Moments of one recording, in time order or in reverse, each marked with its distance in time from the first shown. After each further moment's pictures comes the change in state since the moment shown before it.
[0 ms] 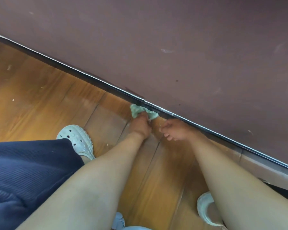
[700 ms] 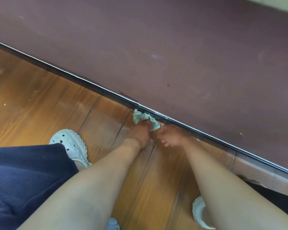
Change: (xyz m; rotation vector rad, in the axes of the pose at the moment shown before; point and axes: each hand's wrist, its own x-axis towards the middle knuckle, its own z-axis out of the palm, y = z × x) left_hand -0.007 0.012 0.011 0.301 -0.087 0.260; right_hand -0.010 0.002 -0.003 -0.086 -0.023 0.045
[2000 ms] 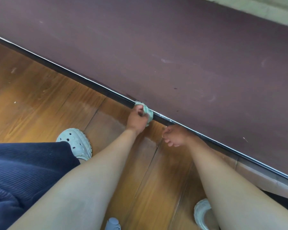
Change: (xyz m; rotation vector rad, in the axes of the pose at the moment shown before) left_hand 0.016 -0.012 -0.039 -0.946 0.385 -0.279; right_hand -0.001 -0.005 -0.006 -0.007 0.035 -0.008
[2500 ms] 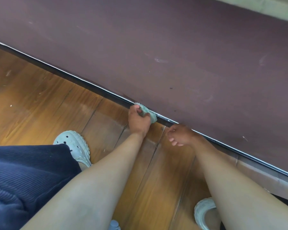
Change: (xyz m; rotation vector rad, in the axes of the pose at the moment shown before) left_hand -0.009 0.003 0.024 -0.099 0.220 0.052; right_hand 0.001 0.015 -0.015 0.063 0.038 0.027
